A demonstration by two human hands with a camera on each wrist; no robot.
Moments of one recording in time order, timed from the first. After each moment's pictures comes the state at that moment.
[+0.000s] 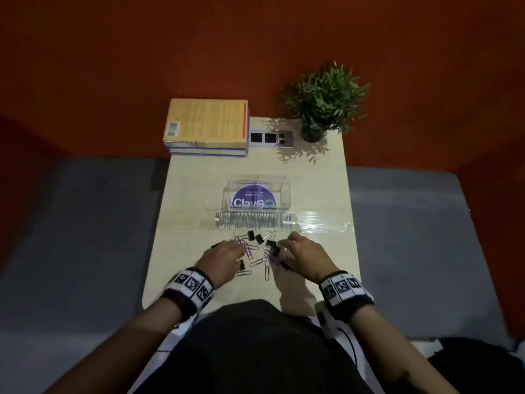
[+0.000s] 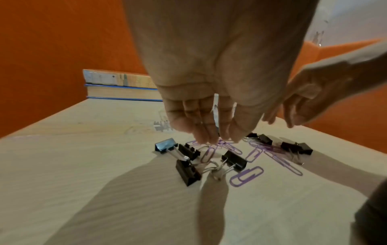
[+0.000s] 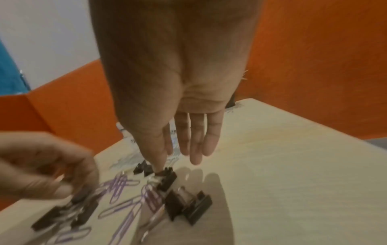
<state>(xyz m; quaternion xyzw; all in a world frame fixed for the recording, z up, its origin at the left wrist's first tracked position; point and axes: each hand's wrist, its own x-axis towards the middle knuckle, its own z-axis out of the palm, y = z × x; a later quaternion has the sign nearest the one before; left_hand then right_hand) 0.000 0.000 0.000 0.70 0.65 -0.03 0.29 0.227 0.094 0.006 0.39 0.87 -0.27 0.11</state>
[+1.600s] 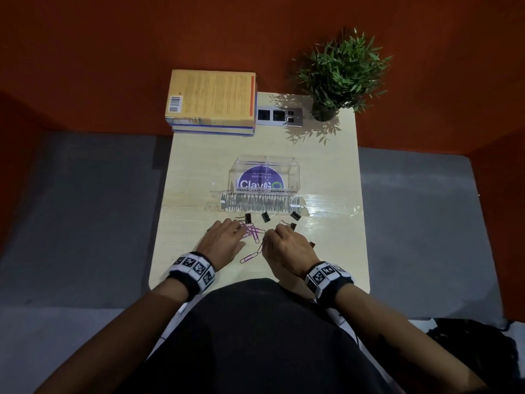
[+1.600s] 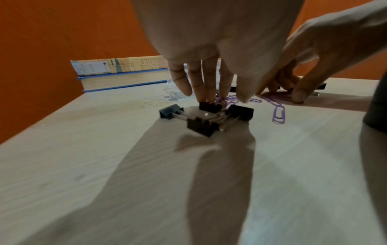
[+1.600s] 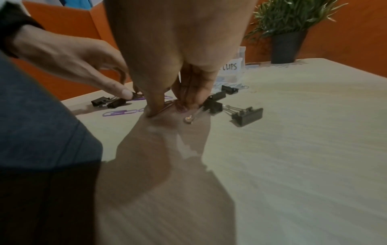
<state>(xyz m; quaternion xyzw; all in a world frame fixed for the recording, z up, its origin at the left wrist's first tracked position) -0.019 0.000 -0.028 0.77 0.62 -0.06 0.15 0.186 0.062 -0.030 0.35 0.91 -0.22 0.04</state>
